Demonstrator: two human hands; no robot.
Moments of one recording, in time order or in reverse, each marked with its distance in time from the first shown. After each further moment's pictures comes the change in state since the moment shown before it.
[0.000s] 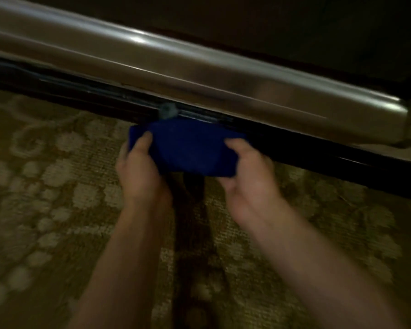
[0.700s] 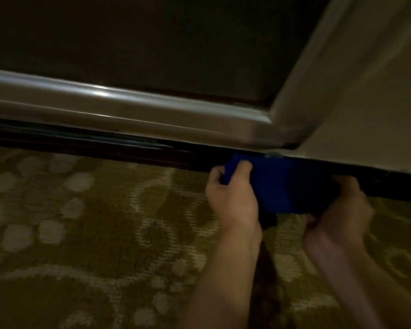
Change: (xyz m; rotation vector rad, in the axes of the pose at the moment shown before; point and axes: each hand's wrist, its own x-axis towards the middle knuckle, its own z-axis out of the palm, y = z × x) left_hand -0.127 -0.097 0.122 0.107 -0.186 -0.361; right_hand -0.033 -0.089 -0.141 0.200 0.517 -0.433
